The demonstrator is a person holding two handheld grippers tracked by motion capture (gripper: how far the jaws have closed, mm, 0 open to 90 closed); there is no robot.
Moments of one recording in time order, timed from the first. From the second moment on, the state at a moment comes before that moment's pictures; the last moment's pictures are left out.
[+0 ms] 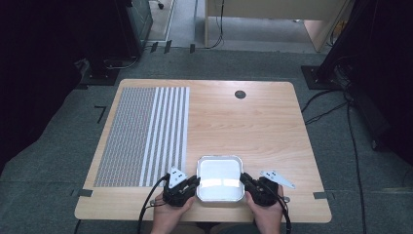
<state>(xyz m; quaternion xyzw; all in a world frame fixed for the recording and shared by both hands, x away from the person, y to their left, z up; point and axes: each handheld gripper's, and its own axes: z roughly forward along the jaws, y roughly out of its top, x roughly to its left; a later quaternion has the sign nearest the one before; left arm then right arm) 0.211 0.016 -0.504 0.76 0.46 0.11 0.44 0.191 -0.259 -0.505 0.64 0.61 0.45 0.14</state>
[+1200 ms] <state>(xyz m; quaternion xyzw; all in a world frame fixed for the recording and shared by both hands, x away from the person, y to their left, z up) 0.212 0.011 -0.508 0.78 0.45 0.12 0.43 0.173 -0.271 -0.490 0.68 0.56 0.44 0.18</state>
